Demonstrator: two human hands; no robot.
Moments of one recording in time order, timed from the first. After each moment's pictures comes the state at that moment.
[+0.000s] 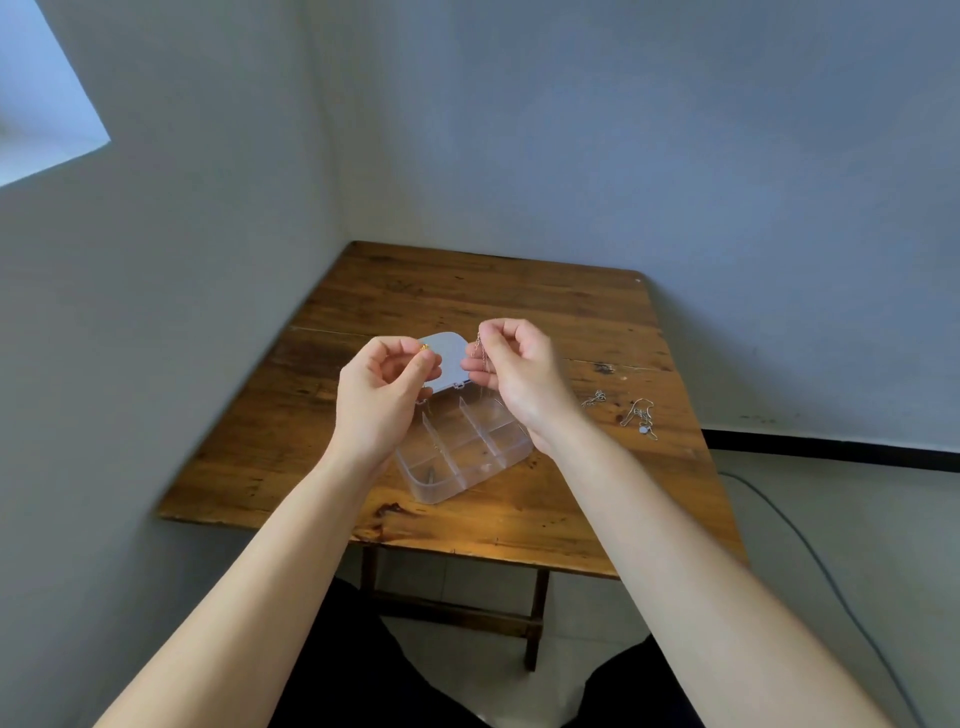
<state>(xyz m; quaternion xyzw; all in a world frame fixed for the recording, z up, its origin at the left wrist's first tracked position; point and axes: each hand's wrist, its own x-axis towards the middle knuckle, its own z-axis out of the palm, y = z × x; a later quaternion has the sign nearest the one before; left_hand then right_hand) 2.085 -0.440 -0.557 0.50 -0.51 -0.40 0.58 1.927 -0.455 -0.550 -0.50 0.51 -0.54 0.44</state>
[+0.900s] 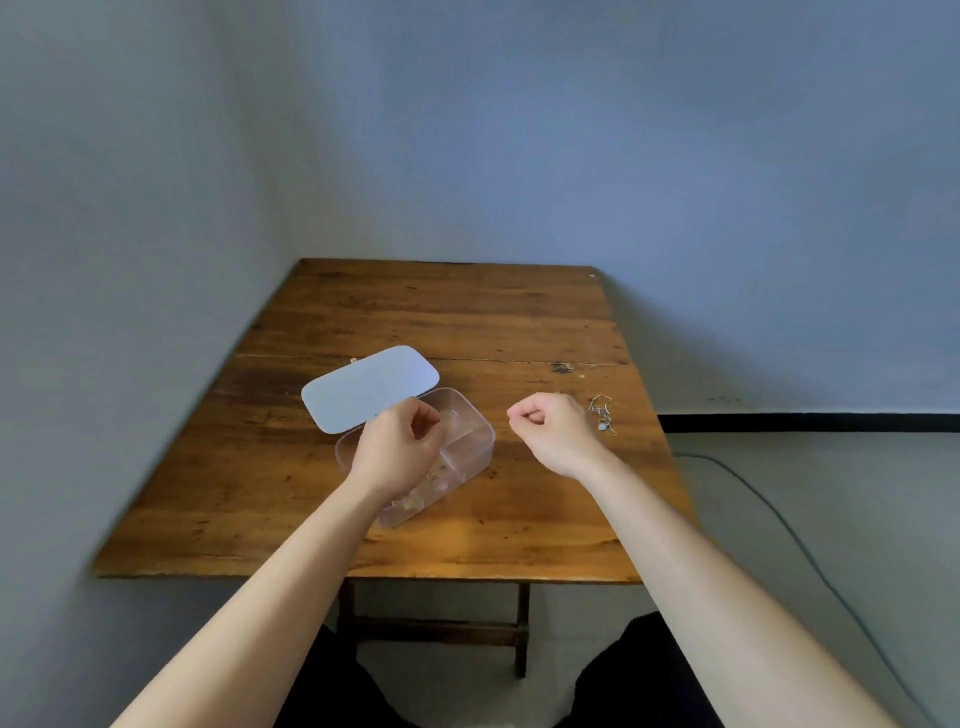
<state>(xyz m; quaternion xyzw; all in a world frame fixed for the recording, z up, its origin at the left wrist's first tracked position) 2.037 -0.459 -0.603 0.59 -0.70 -0.27 0.30 1.824 -0.445 -0.612 -0.58 0.70 -0.31 0.30</state>
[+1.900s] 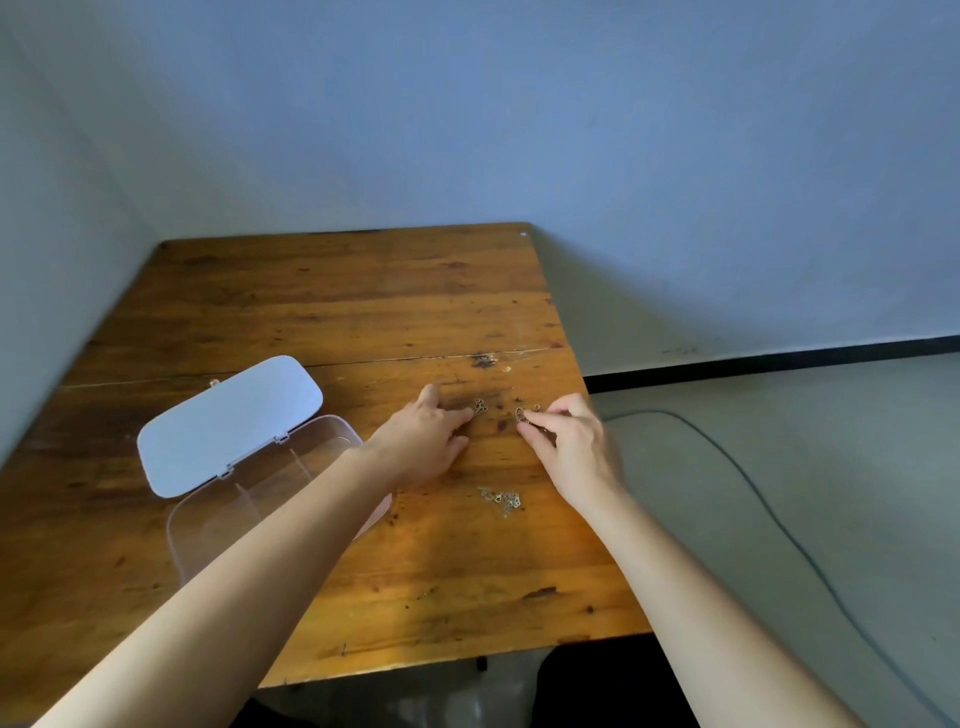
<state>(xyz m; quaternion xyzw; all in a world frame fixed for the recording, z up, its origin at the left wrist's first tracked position) 1.896 -0.554 -0.652 0.44 -0.88 -0.15 -0.08 1.700 -0.462 -0.698 -0.61 0.73 -0.30 0.05</state>
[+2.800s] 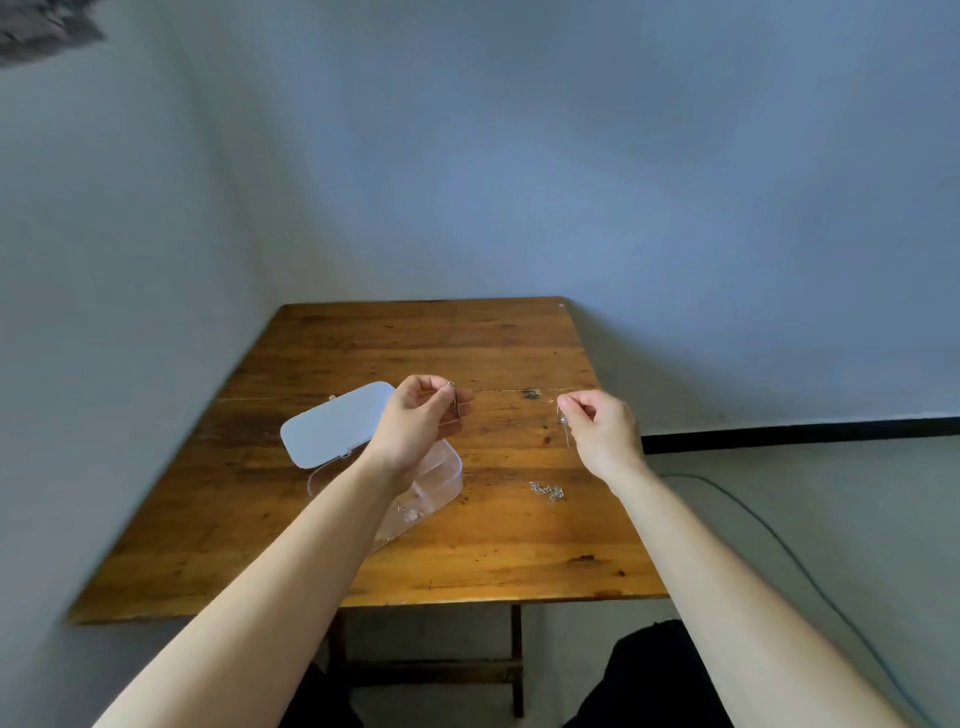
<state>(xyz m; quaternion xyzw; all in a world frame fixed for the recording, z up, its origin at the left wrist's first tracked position) 1.976 -0.473 -0.565 0.45 -0.52 -0.57 0.45 1.750 -0.430 -0.604 -0.47 0.72 -0.46 0.21</state>
